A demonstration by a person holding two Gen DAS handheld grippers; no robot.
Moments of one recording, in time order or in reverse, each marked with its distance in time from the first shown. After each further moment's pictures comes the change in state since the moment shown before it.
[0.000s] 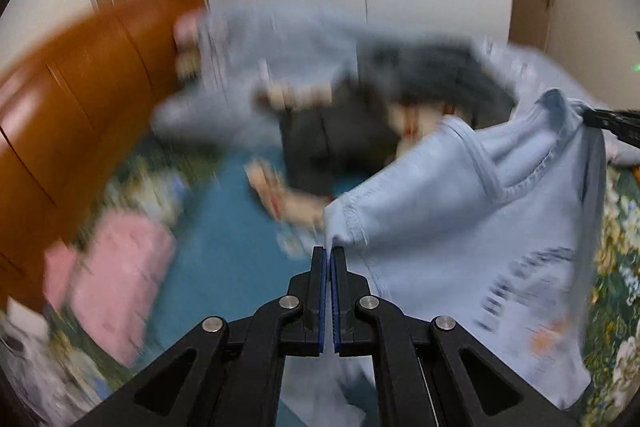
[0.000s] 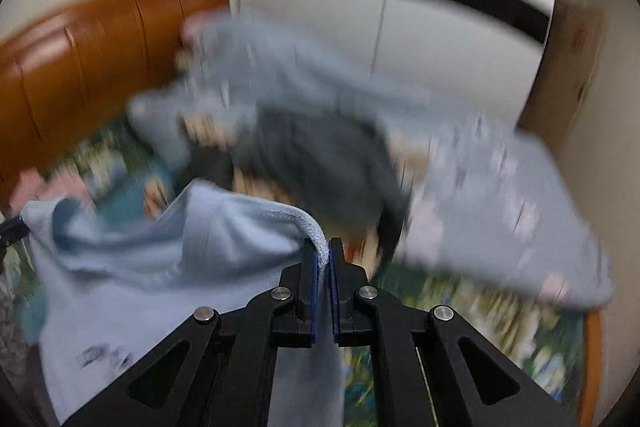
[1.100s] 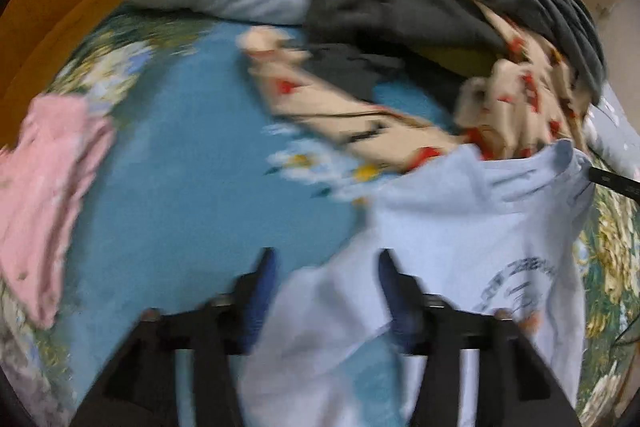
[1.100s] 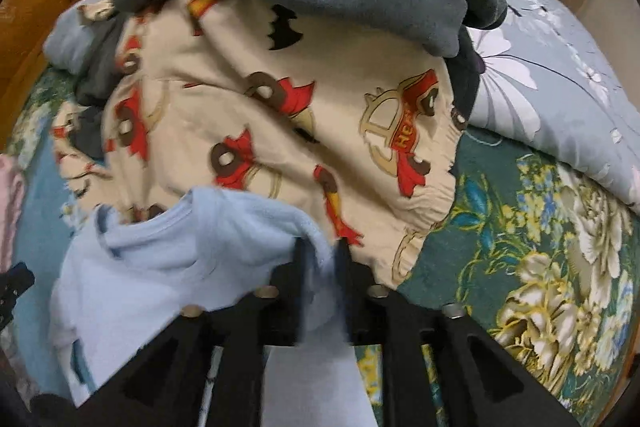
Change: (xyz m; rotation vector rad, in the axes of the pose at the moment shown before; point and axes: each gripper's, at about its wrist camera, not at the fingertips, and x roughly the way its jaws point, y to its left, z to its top) left arm 0.129 0.078 -0.035 -0.257 0.300 -0.081; right arm 0.202 -0.004 -0.050 0.168 0.388 0.044
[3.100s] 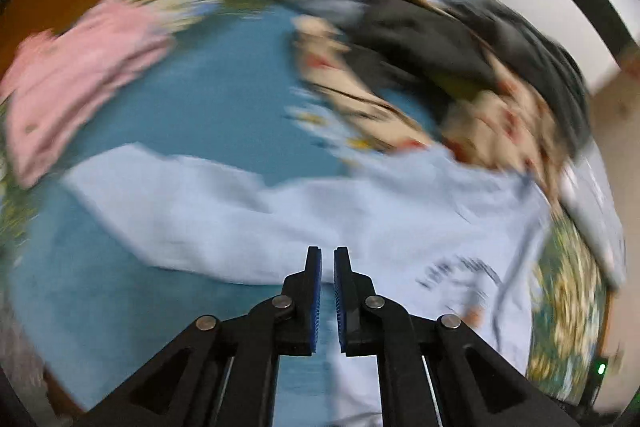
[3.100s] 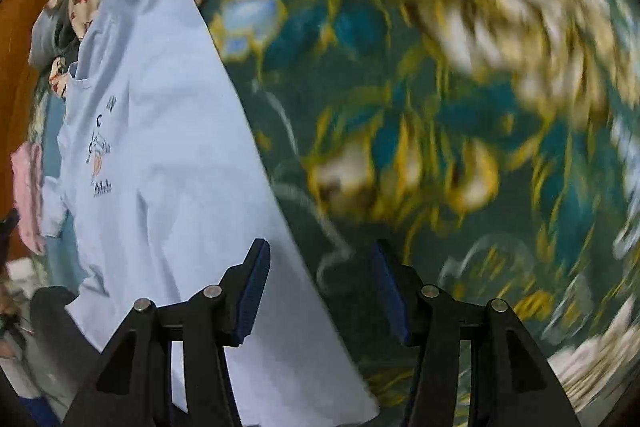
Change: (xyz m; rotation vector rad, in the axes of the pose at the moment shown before) left arm -0.034 -0.093 -0.086 -0.194 -0.099 -0.120; right arm -0.018 -0.121 -0.252 0.338 0.322 0.169
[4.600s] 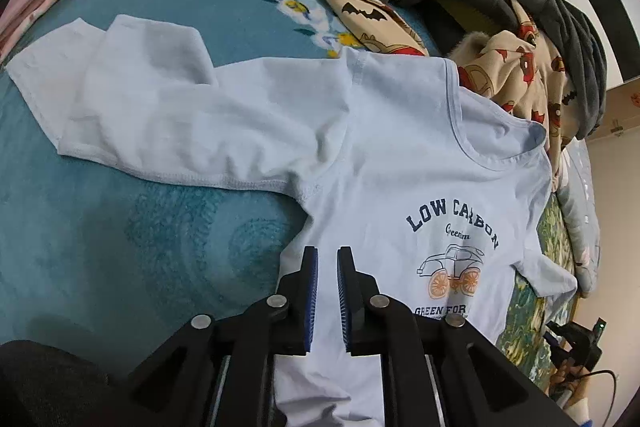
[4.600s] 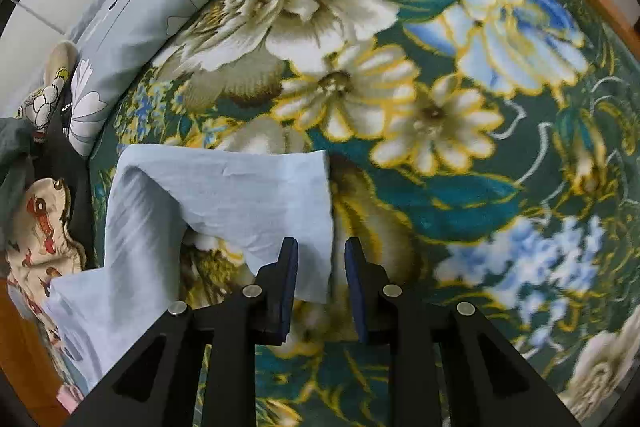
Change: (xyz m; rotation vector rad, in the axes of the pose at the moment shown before) left arm 0.059 0.016 -0.030 -0.200 0.192 -0.079; right arm -0.060 -0.175 0.087 0.592 -0.331 -0.067
